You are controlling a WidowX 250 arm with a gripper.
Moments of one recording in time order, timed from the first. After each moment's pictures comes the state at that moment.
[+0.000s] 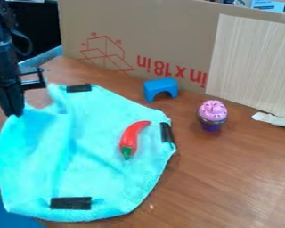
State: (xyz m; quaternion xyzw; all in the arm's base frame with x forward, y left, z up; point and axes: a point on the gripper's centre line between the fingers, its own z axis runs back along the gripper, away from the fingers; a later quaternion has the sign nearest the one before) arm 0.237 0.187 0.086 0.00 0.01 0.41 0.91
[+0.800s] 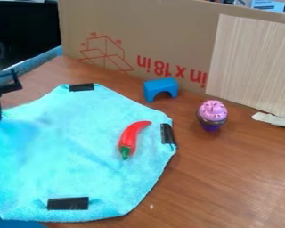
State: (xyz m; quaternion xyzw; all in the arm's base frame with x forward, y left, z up) arm 0.208 0.201 0.085 -0.04 0.05 0.49 0.87
